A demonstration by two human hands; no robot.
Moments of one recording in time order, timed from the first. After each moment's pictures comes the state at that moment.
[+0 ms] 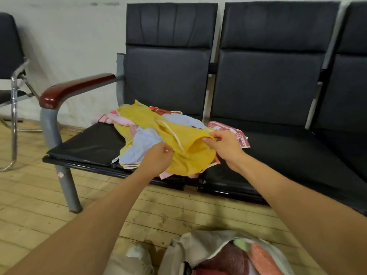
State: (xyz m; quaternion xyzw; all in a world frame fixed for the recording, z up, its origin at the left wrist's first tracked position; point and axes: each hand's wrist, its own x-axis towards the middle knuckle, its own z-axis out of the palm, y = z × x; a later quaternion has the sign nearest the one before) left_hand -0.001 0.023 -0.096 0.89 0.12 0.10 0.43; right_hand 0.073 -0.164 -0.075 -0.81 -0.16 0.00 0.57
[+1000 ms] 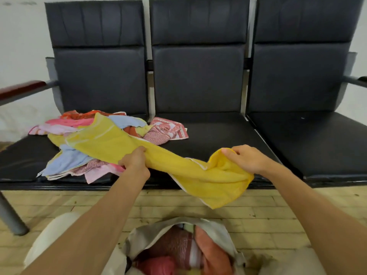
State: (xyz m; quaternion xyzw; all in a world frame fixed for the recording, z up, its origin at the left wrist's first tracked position) left_hand 0.065 -0.143 -0.117 0.51 0.42 0.15 0.74; right_hand 0.039 -0.437 -0.069 -0.96 -0.09 0.06 0.25
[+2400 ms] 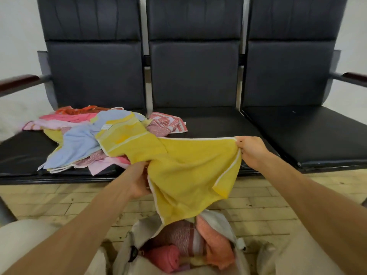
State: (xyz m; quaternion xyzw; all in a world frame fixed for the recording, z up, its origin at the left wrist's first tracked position) left_hand -0.026 -0.132 -0.118 0.54 0.24 -0.17 0.79; right_hand 0.039 -0.423 -0.093 -0.71 0.19 -0.03 0.68
